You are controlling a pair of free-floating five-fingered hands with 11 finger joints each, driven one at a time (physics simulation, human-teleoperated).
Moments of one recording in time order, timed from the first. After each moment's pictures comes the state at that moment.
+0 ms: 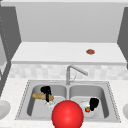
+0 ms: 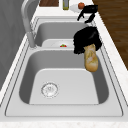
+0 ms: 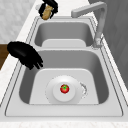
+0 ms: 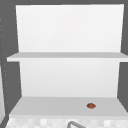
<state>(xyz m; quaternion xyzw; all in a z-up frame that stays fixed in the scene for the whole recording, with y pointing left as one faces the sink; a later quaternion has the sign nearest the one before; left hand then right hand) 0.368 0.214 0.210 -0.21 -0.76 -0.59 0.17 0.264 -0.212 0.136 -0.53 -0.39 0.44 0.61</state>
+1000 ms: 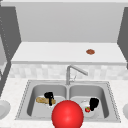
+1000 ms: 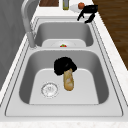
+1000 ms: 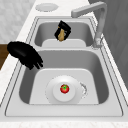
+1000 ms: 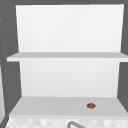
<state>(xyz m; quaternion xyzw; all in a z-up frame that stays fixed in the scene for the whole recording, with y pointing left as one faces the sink) 0.464 0.208 0.034 -0.21 -0.77 -0.58 0.17 0.264 -0.212 0.136 -0.53 -0.39 0.44 0.61</state>
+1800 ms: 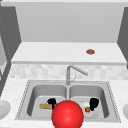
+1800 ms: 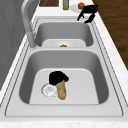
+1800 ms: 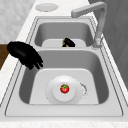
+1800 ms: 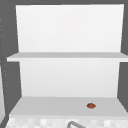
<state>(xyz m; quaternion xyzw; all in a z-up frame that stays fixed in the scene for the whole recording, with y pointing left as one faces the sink) 0.506 0.189 -0.105 -0.21 -0.77 -0.57 0.16 0.264 -0.212 0.136 -0.53 -0.39 0.44 0.61</state>
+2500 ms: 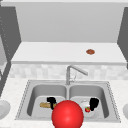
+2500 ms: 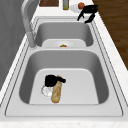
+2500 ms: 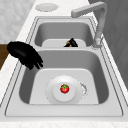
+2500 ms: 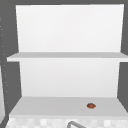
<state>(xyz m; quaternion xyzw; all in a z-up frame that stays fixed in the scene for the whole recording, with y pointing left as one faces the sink) 0.556 0.213 -0.119 -0.37 -0.77 -0.47 0.20 0.264 -0.212 0.136 -0.53 -0.39 0.44 0.61</state>
